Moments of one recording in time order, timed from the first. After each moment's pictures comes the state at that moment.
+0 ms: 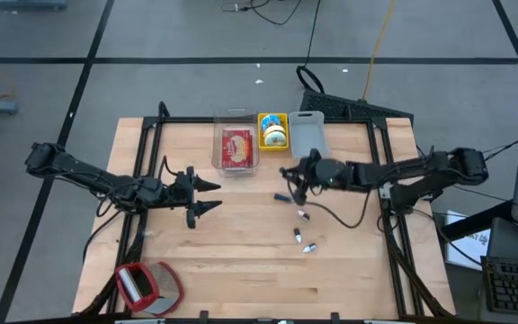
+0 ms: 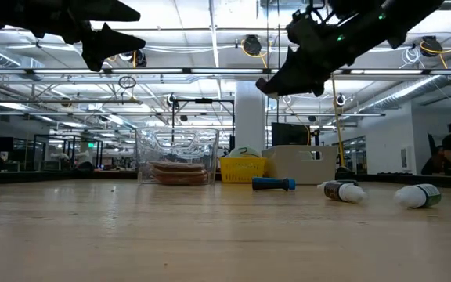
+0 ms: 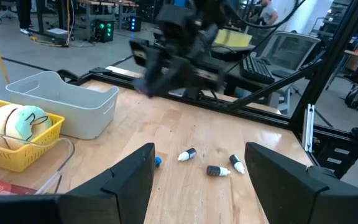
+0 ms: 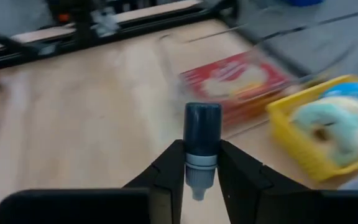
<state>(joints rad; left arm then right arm) -0.28 0.86 0.37 0.39 -0.37 -0.27 -0.05 1.30 0.69 0.17 0.26 0.21</state>
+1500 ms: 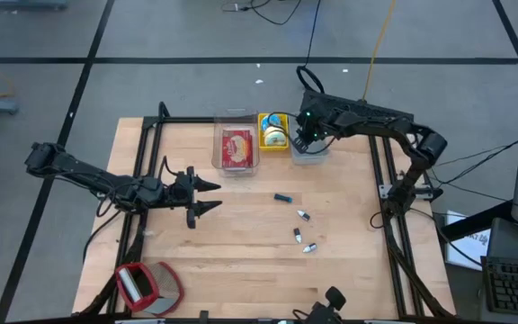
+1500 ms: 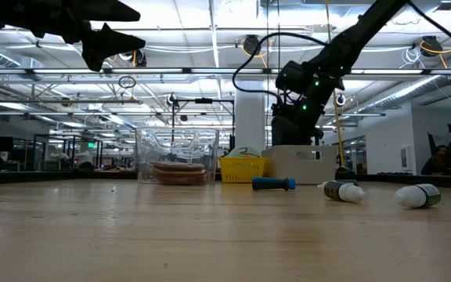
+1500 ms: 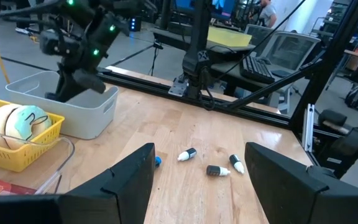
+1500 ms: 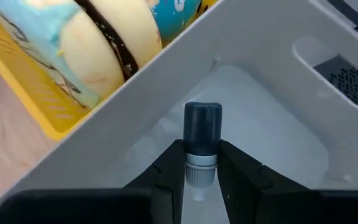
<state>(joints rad) -0.28 0.86 0.37 0.39 -0.37 -0.27 -0.69 1.72 1.06 -0.29 0.00 0.02</state>
